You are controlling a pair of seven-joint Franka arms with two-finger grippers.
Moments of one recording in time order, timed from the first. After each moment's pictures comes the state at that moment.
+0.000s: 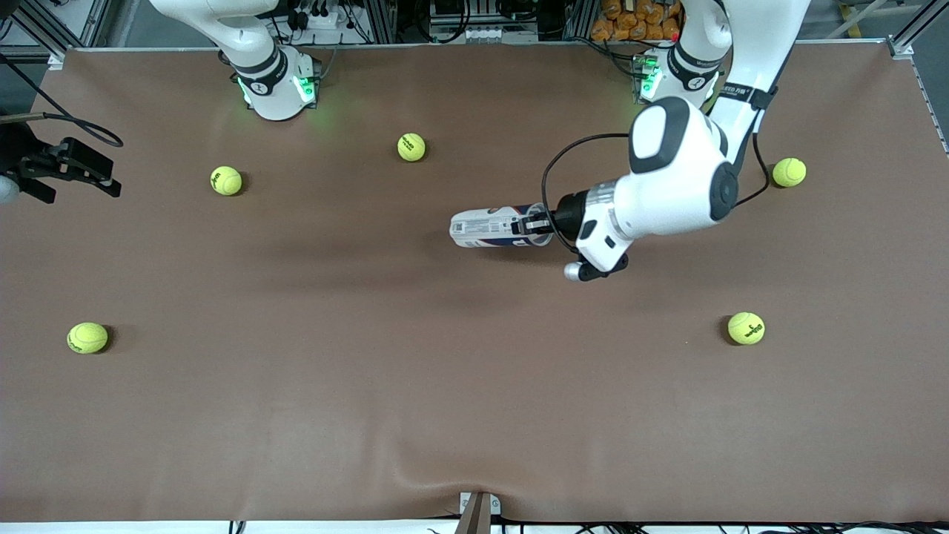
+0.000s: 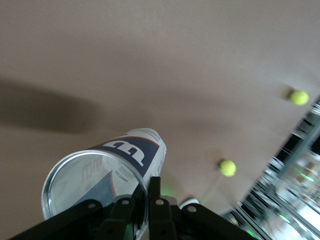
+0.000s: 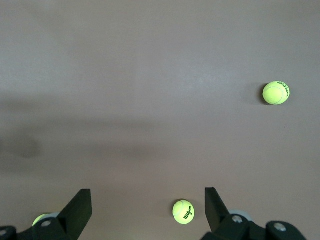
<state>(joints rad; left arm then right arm) -0.27 0.30 -0.29 -1.77 -0.68 2.12 -0.52 0.07 -0.05 -0.11 -1.61 0.03 1.56 -0.11</state>
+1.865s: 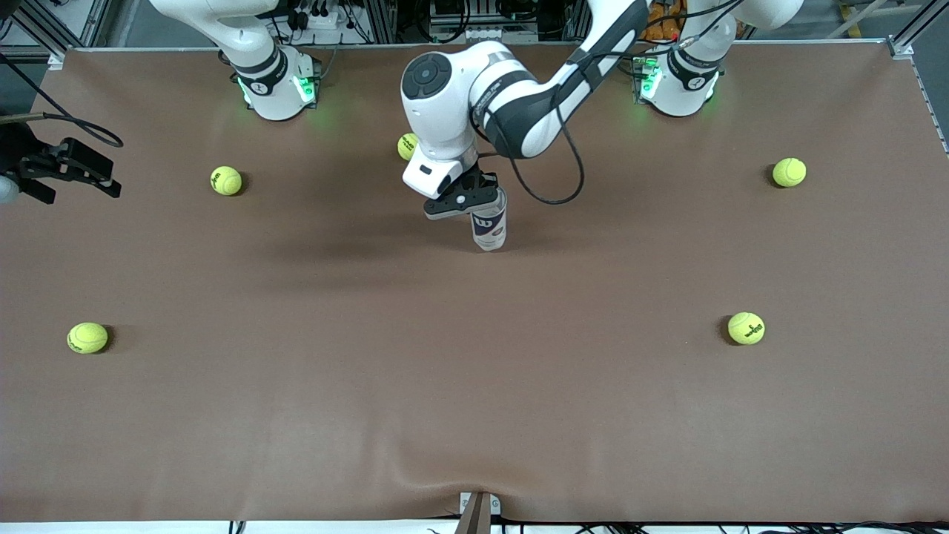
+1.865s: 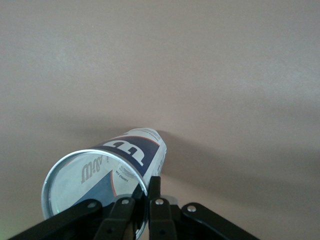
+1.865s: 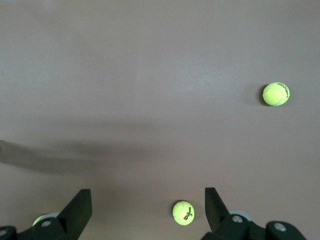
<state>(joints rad) -0.78 0.58 -0.23 -1.42 0.23 1.91 -1.22 0.07 -0.05 -0.11 -1.61 0.03 1.57 -0.11</state>
